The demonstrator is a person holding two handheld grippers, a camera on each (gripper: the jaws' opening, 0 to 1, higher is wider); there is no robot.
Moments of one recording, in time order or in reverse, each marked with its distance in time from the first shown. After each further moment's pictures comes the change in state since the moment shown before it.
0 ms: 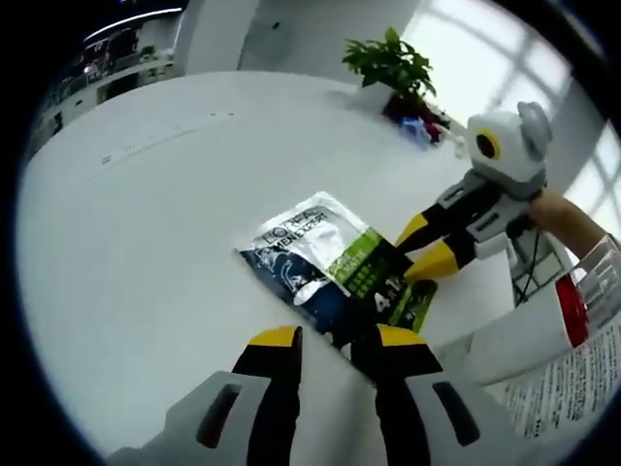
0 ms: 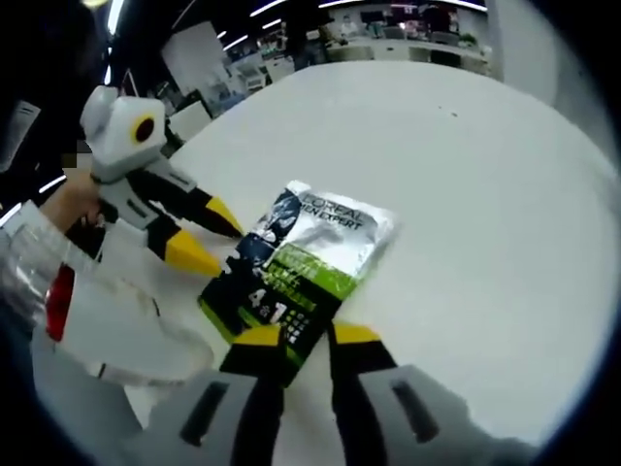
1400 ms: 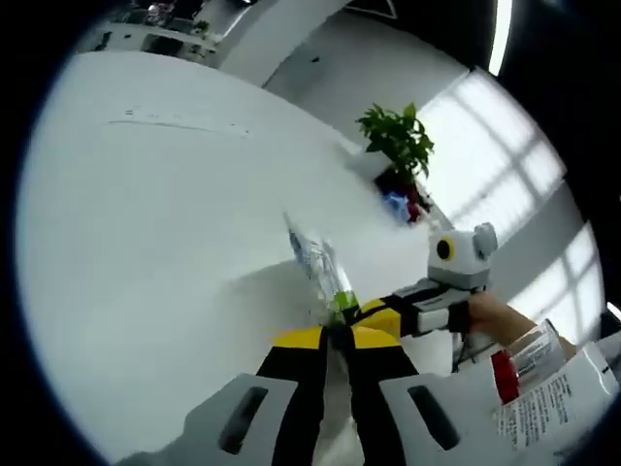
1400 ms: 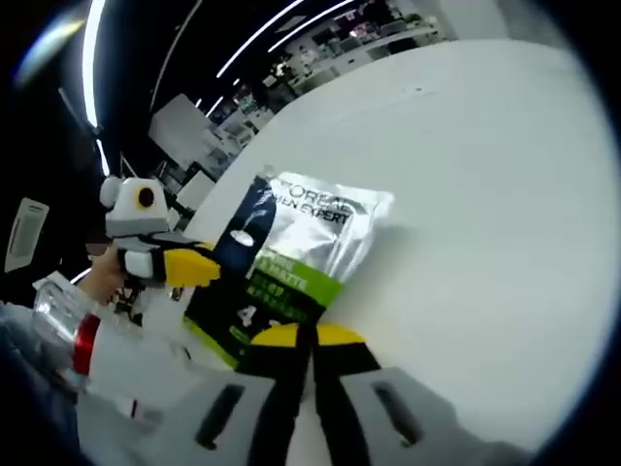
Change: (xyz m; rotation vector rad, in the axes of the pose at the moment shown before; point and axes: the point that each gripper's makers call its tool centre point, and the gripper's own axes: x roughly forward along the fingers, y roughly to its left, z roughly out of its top) left arm -0.016 -0.018 0.040 -0.311 -0.275 -0.242; right arm 0.004 0.012 0.011 0.317 -0.222 0.143
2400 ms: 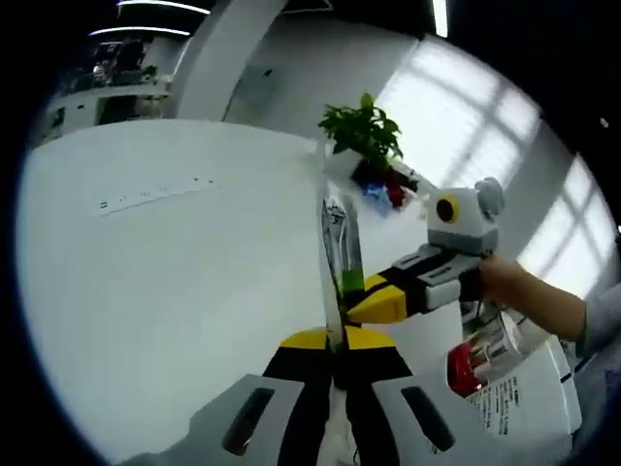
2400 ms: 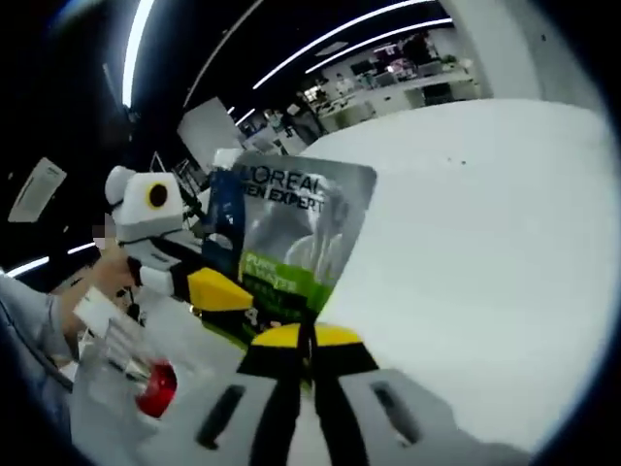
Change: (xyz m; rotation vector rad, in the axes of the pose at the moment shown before) left arm -0.029 -0.058 -0.001 0.308 0.026 0.075; right arm -0.019 0.054 0.049 -0.187 -0.110 0.034
